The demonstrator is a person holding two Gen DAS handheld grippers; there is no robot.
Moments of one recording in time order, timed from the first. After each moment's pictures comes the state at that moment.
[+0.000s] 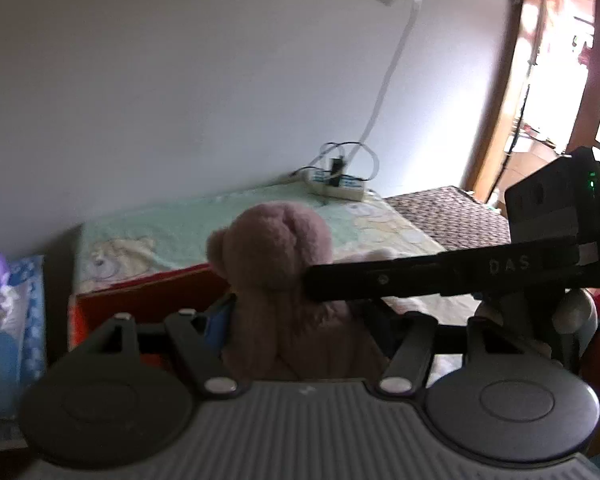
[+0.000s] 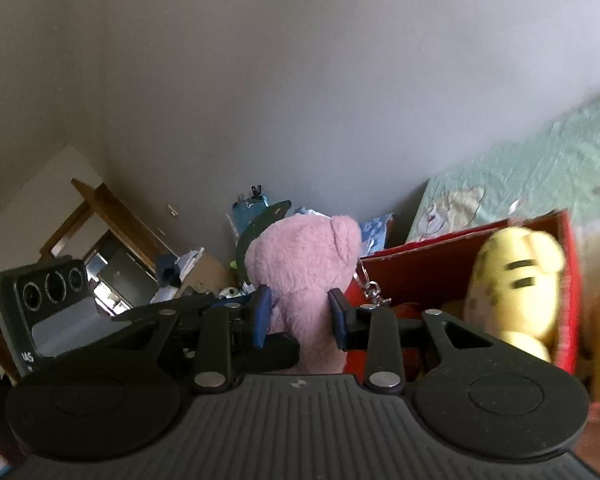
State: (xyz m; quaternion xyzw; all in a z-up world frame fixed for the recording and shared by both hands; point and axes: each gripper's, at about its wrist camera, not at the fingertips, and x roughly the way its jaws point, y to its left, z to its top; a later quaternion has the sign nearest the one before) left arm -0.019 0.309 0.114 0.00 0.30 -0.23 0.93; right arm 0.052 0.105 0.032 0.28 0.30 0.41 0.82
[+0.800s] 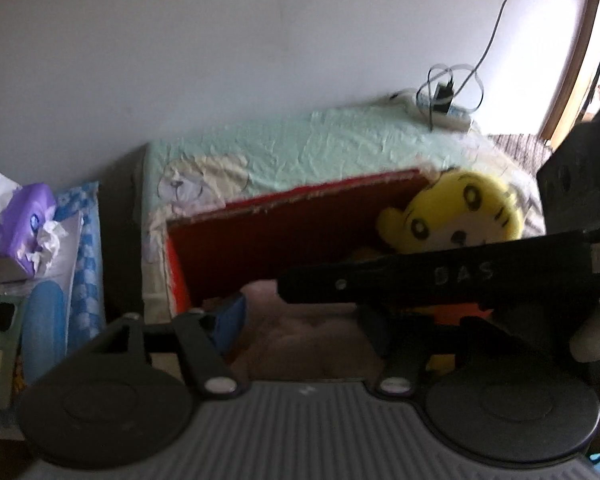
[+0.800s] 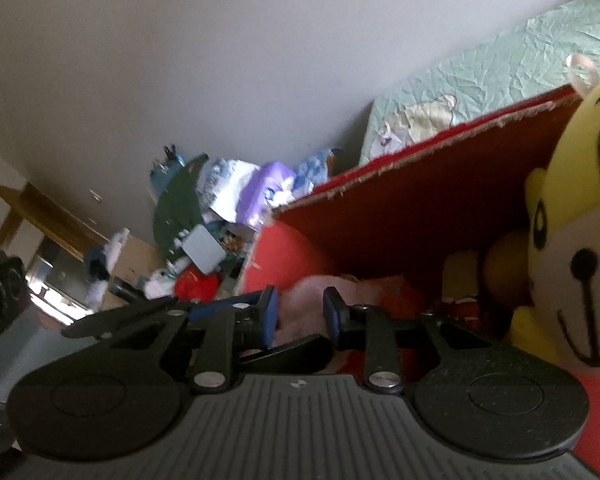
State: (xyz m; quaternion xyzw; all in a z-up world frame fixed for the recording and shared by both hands) left arm 0.067 0.389 0.031 0.04 0.40 -0.15 0.90; right arm 0.107 0.202 -0.039 0.27 0.40 0.32 0.81
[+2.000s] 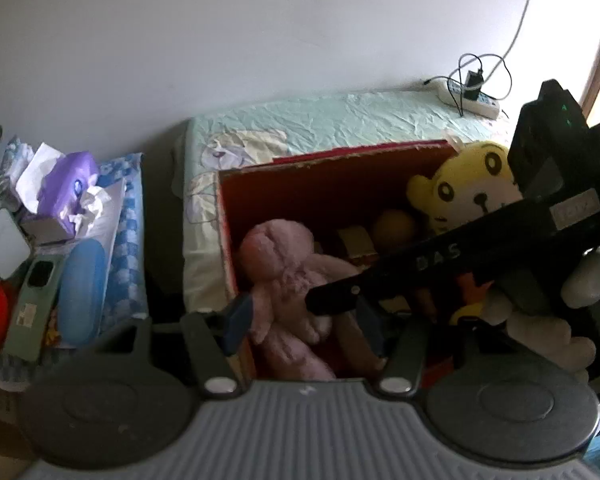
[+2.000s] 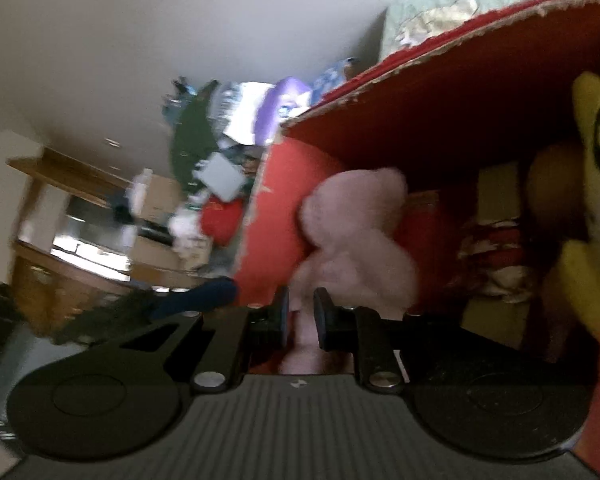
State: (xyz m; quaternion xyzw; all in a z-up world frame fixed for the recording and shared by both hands) left arm 0.026 0.405 0.037 0.03 0.42 -0.10 0.90; right arm 0.115 0.203 -0.050 0.31 0.50 0.39 0.71
